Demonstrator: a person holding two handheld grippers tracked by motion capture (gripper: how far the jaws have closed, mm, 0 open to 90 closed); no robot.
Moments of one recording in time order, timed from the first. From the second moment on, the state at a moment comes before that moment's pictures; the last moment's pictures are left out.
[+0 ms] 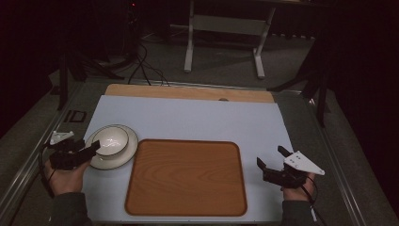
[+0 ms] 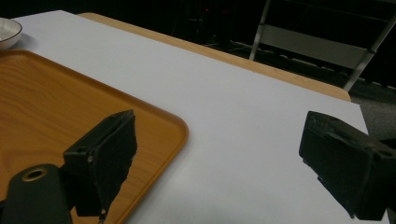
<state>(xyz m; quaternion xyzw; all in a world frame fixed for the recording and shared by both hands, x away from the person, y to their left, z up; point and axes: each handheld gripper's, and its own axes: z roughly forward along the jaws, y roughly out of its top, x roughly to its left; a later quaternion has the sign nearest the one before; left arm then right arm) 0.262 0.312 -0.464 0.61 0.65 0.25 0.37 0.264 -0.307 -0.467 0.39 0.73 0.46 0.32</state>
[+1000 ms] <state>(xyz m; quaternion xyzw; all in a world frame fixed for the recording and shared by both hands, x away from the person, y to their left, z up) 0.296 0.314 -0.493 0.60 0.69 0.22 0.33 0.263 -0.307 -0.466 0.39 0.73 0.47 0.32</state>
